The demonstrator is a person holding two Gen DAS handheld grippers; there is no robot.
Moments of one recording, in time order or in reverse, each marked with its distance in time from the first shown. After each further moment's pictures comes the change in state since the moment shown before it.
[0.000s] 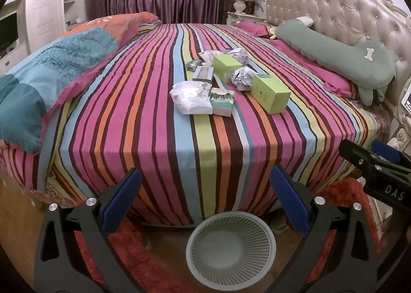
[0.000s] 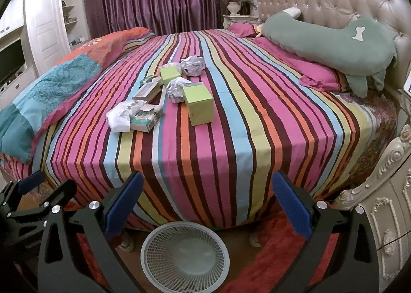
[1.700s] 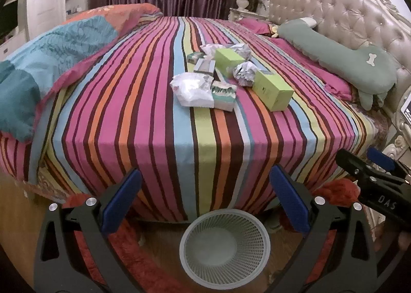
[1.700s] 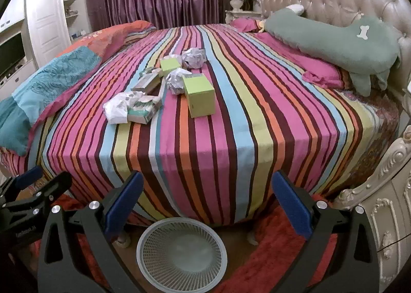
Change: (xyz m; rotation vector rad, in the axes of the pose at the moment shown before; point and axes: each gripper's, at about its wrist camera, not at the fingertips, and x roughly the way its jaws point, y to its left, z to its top) left arm 0.015 0.000 -0.003 -0.049 0.042 -0.027; right arm 0.014 -0.001 -0.005 -0.009 0.036 0.001
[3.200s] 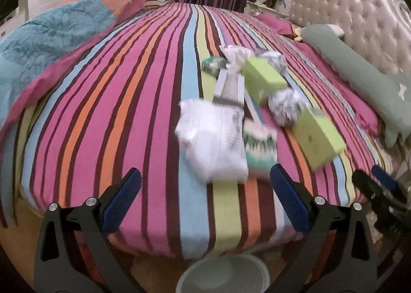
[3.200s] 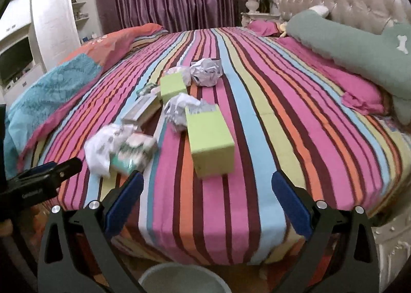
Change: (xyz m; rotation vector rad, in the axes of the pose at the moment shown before) left arm 0.126 0.042 0.112 -0.104 0.059 -0.008; right arm 0.102 0.000 0.084 -0.024 -0.023 0.107
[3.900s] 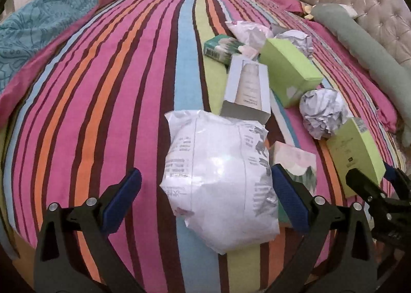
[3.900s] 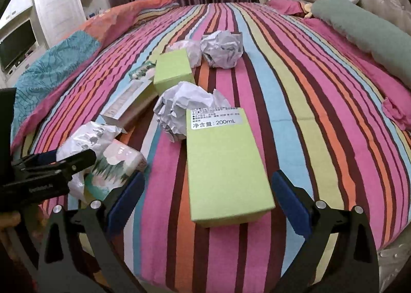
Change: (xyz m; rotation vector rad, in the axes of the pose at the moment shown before) left arm 0.083 0.005 0.036 0.041 0.147 0.033; right arm 0.080 0.007 0.026 -0.062 0.158 0.049
